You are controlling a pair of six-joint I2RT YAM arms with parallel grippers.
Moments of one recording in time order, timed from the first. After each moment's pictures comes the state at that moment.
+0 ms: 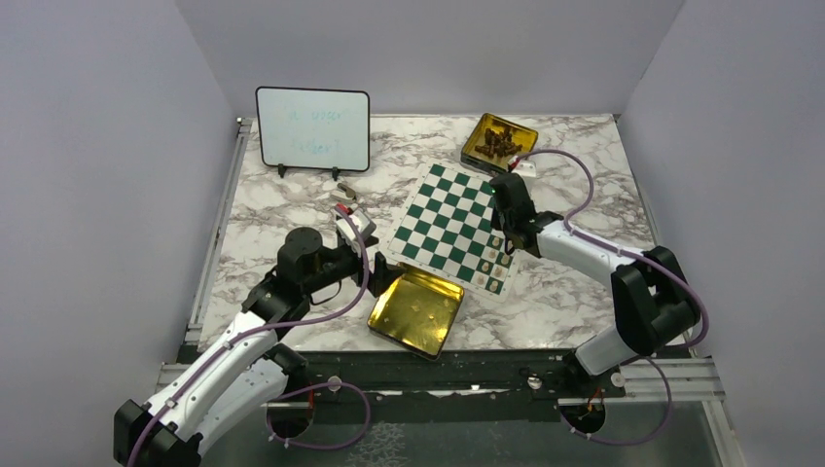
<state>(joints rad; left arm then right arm) -0.57 0.73 0.55 -0.06 0.41 -0.07 0.50 1.53 0.91 -0.11 0.48 0.44</state>
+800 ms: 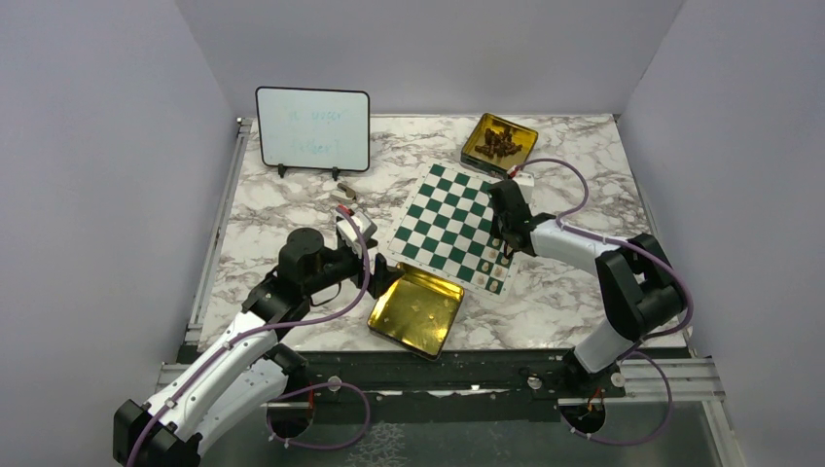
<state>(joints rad) -0.57 0.73 0.55 -0.09 0.39 -0.06 0.48 1.63 0.89 -0.11 0.44 0.50</state>
